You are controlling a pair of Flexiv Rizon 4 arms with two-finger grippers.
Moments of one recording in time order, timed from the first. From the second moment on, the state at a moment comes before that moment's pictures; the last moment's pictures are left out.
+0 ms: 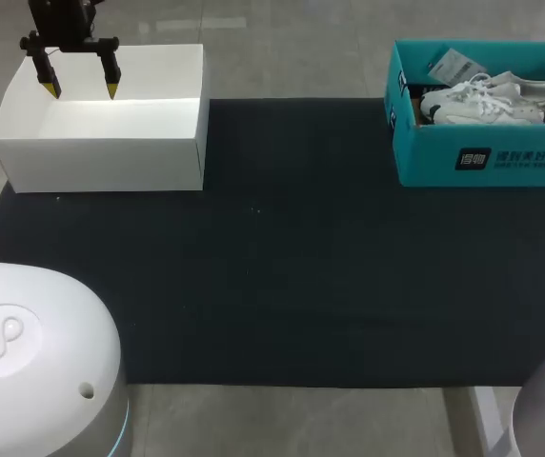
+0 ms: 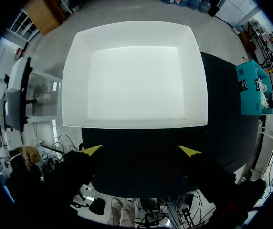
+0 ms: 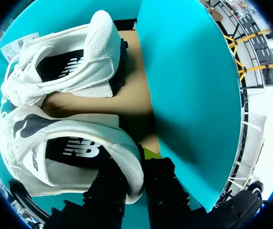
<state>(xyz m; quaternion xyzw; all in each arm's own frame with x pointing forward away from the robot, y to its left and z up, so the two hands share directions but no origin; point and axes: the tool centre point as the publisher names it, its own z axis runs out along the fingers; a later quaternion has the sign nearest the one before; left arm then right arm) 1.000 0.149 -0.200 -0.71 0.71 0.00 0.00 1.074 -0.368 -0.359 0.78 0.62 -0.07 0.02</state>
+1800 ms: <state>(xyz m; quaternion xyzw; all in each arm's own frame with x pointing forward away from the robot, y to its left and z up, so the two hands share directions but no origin) 1.000 0.149 -0.200 -0.71 0.71 0.00 0.00 1.065 -0.351 -0.242 0.81 0.58 -0.04 0.06</state>
